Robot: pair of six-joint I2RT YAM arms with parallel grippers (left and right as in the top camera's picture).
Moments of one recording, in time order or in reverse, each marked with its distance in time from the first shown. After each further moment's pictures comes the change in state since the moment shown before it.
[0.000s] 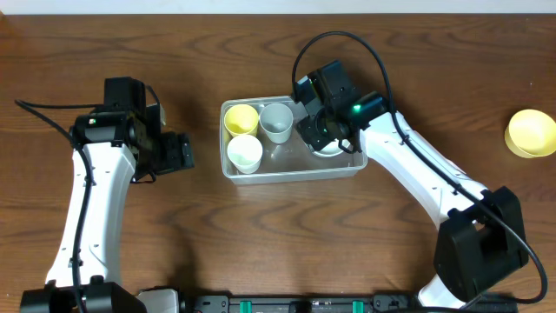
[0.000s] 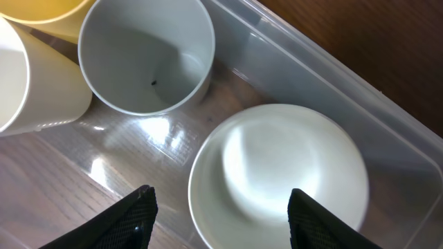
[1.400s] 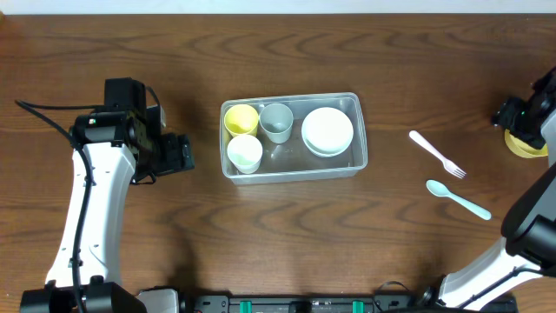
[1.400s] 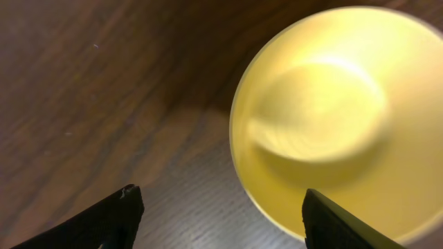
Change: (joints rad) left arm 0.000 0.000 0.000 -0.015 0.000 0.000; right arm -1.041 0.185 0.038 0.104 0.032 0.218
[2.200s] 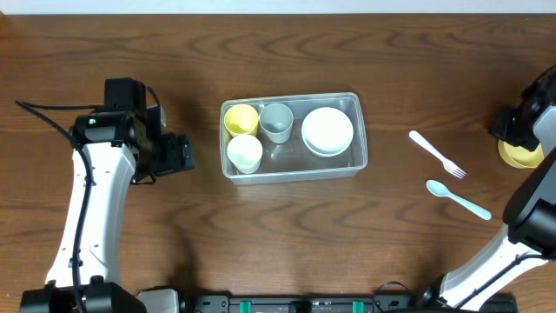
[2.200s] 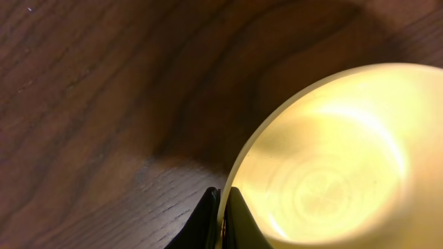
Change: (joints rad) left arm 0.000 0.000 0.000 -0.001 0.000 0.000; right arm 0.001 0.080 0.002 0.018 0.024 -0.038
